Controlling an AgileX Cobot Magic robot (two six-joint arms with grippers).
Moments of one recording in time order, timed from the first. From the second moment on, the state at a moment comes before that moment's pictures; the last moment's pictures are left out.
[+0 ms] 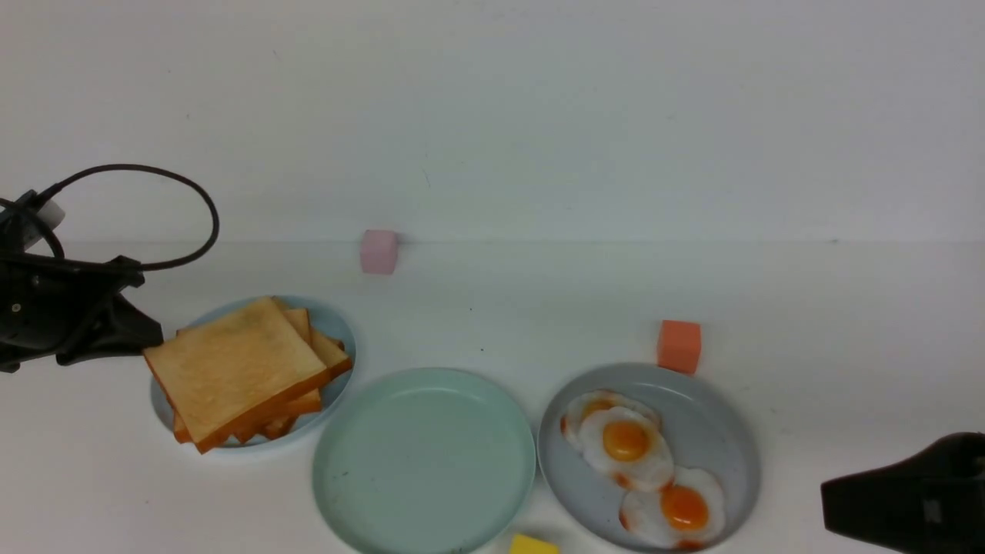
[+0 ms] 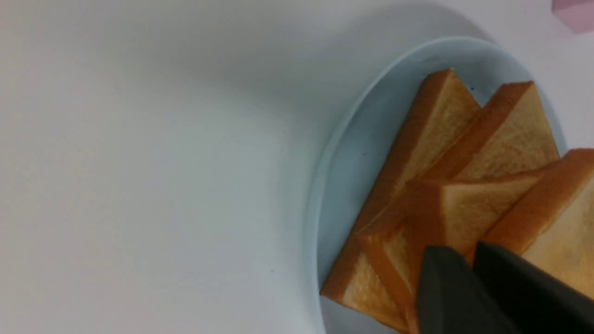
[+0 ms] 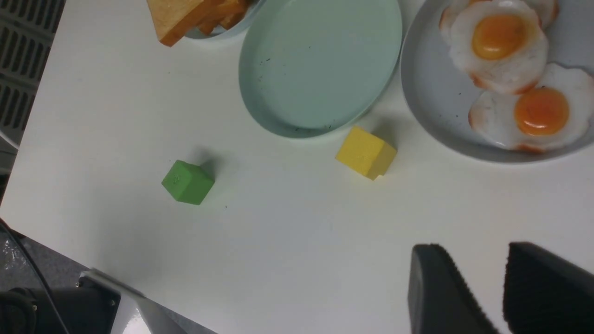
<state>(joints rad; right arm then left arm) 0.46 0.80 -0.78 0.42 0.86 0.16 0.35 1.86 -1.18 -0.88 0.72 0.60</state>
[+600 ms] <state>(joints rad) 0.46 0.80 -0.78 0.42 0.86 0.15 0.35 1.89 -1.18 -0.87 0.78 0.54</state>
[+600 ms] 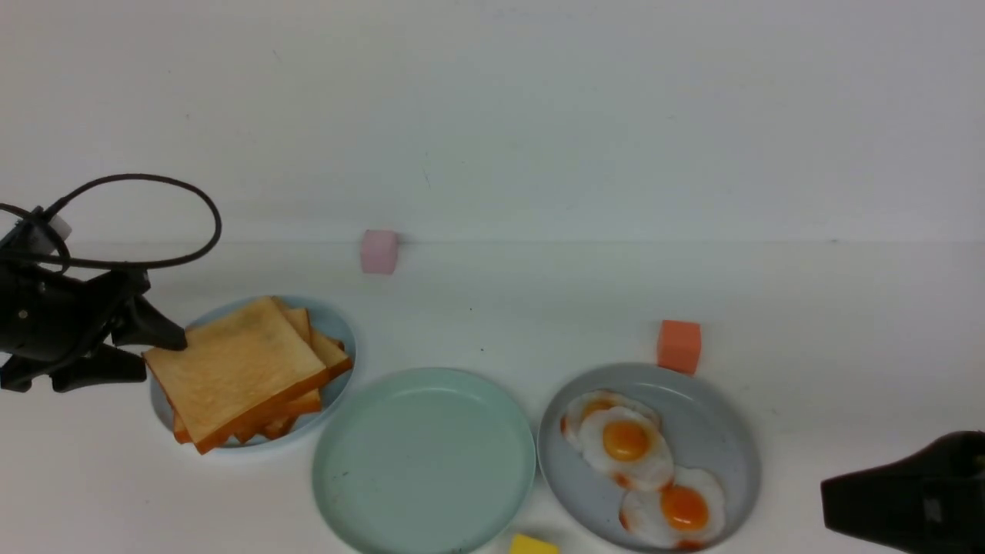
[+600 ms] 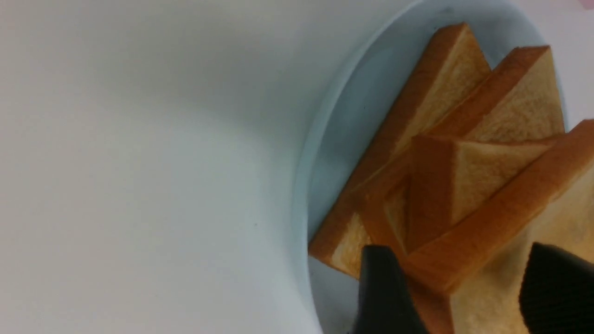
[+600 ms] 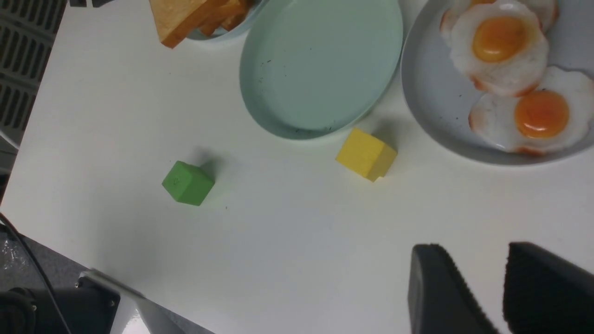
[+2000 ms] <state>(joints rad) 0.46 0.82 -0.78 0.36 0.86 0.15 -0.10 1.98 -1.34 -0.87 0.89 0.85</state>
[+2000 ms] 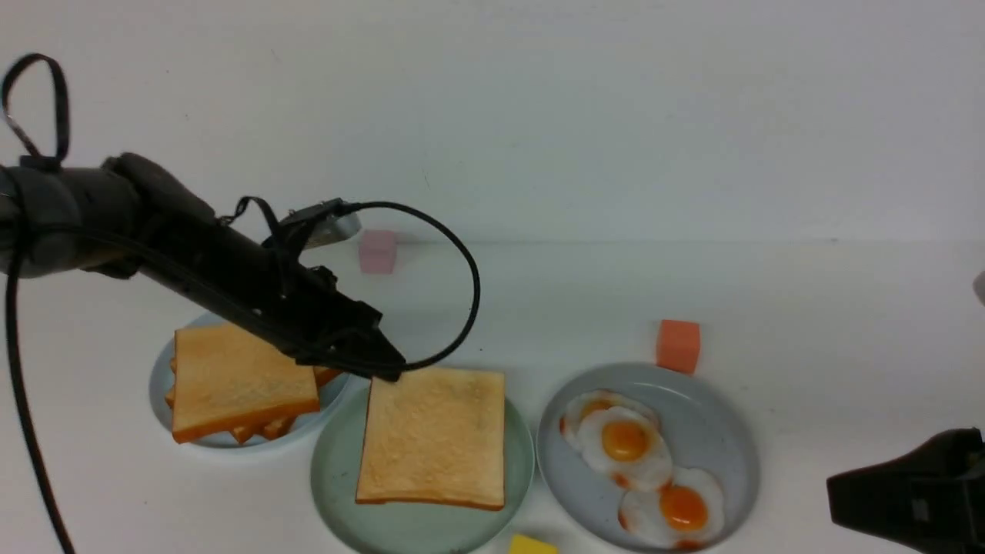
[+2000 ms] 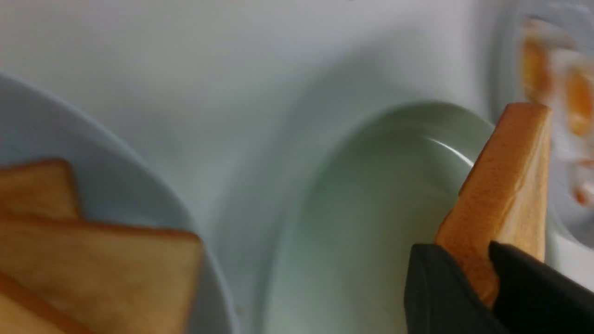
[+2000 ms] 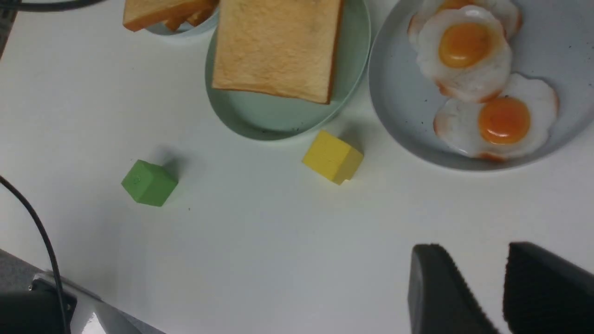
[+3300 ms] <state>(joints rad) 0.24 1.52 -1.08 0.47 0.80 -0.16 -0.46 1.46 -1.25 -0.43 1.00 0.27</state>
